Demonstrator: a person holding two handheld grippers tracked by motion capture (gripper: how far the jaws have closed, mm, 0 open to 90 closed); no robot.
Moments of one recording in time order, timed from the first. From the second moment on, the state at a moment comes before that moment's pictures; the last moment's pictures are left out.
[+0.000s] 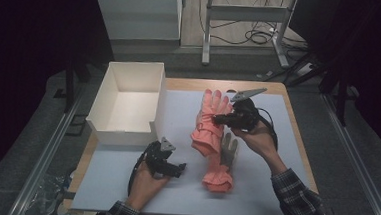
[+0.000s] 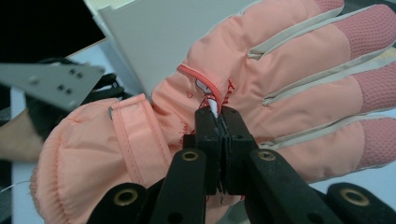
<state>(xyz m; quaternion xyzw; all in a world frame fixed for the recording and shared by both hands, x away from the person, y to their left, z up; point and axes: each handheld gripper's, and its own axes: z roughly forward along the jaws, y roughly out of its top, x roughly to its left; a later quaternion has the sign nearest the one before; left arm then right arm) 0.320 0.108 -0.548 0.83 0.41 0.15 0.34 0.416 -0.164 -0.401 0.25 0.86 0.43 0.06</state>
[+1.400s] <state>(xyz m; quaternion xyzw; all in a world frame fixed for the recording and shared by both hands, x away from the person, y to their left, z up) 0.320 0.107 -0.549 0.83 0.41 0.15 0.34 0.360 -0.203 -0.468 0.26 0.89 0.39 0.04</state>
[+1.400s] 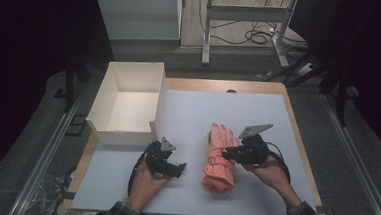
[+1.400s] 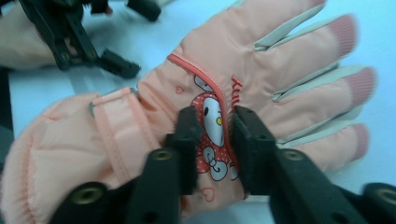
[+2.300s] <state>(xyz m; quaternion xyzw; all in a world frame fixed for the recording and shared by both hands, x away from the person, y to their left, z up) 0.322 0.111 -0.547 0.84 0.40 0.14 0.34 0.315 -0.260 -0.500 0.30 0.86 0.42 0.07</state>
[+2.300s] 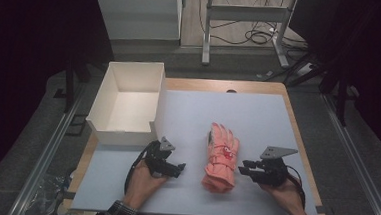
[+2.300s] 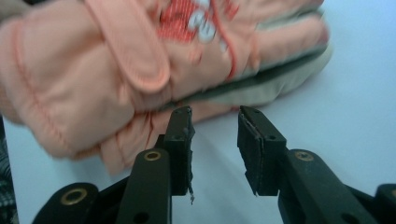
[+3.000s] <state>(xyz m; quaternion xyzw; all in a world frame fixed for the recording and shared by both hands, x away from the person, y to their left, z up) 0.321 0.122 -0.544 0.84 0.40 0.13 0.35 0.295 -0.241 -0.525 0.28 0.87 0.41 0.05</state>
